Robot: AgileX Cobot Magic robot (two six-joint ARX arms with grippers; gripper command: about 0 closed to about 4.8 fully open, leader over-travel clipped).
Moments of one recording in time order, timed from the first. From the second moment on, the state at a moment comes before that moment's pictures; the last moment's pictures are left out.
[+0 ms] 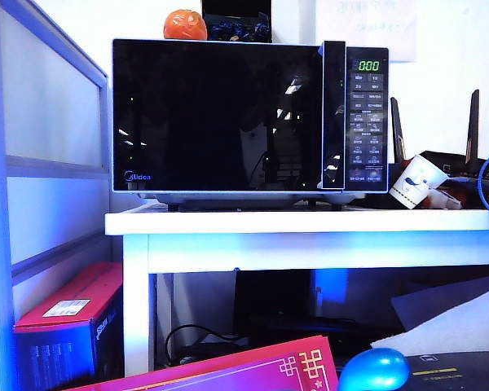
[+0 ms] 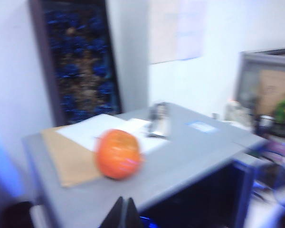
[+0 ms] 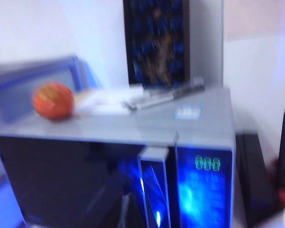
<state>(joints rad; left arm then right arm) -0.07 1.35 1.63 -0.15 0.48 -0.01 0.13 1.06 1.09 0.12 -0.26 0.16</state>
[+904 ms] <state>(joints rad) -0.17 1.48 1.70 -0.07 0.30 0.05 0.22 1.45 1.09 0.40 -0.13 0.03</state>
